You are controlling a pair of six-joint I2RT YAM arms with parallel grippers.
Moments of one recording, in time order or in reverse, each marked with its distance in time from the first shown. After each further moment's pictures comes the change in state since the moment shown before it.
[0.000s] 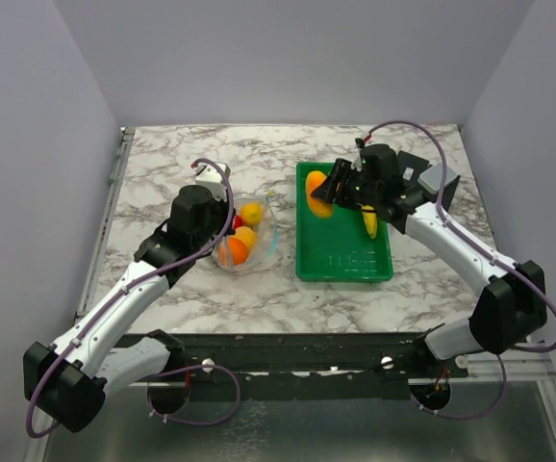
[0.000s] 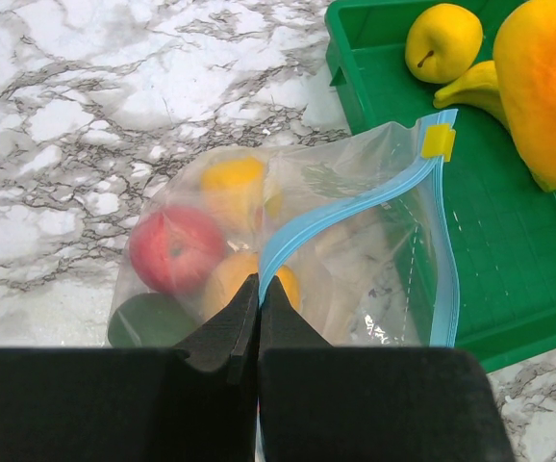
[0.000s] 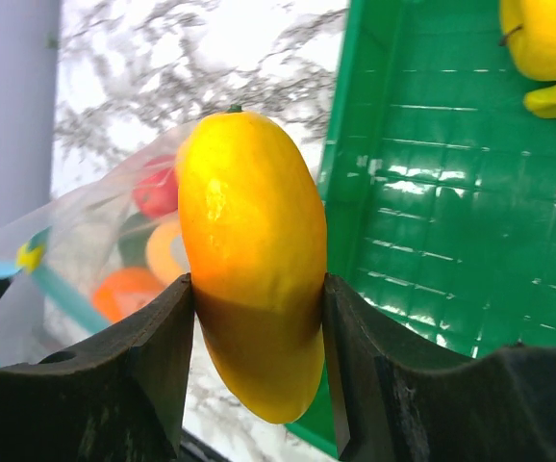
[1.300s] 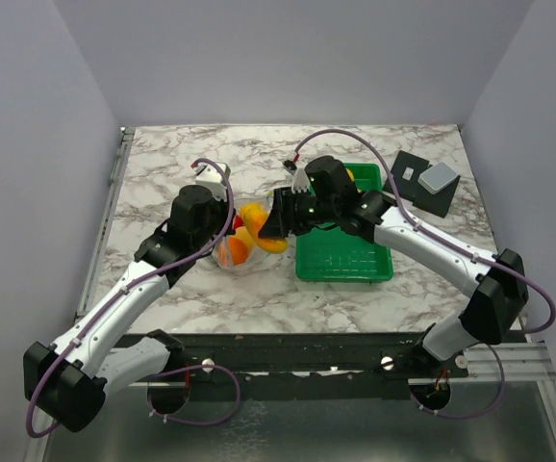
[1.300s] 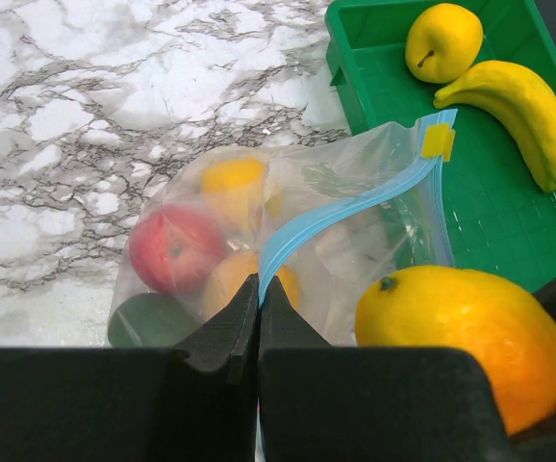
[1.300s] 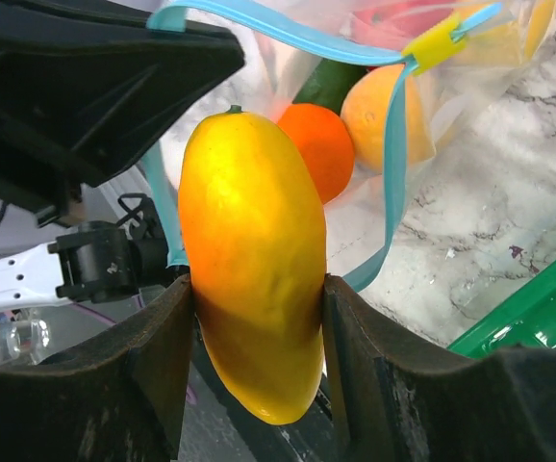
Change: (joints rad) left arm 0.000 0.001 0.000 0.000 0.000 -0.001; right arm 0.324 0.051 0.153 -0.092 -0.236 -0.094
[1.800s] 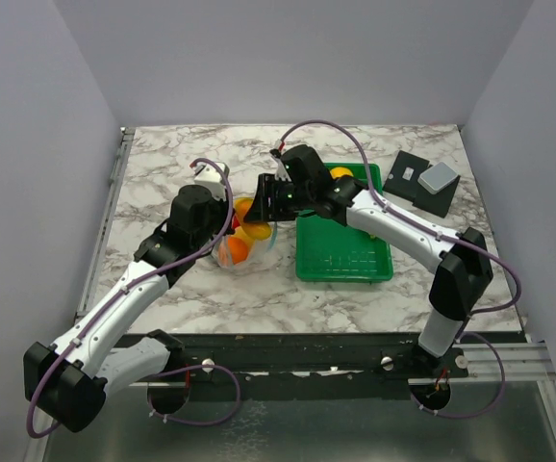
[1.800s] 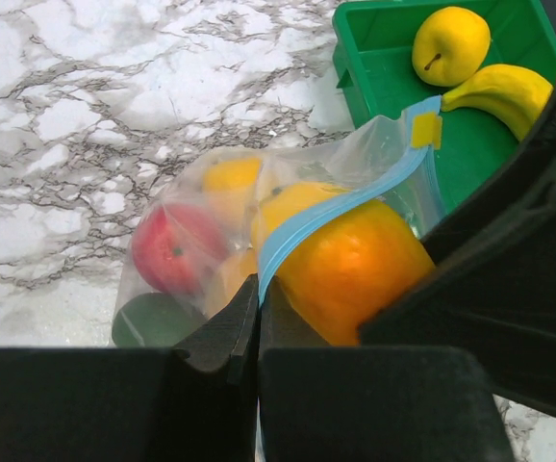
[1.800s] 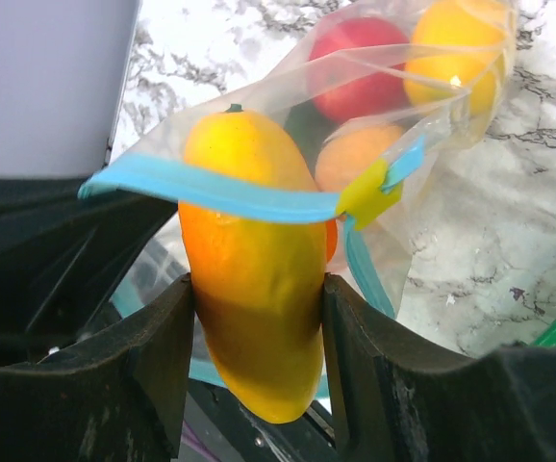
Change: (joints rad) left arm 0.001 0.000 0.000 0.000 0.001 0.000; right arm 0.010 0.213 0.199 -0.050 0.094 0.095
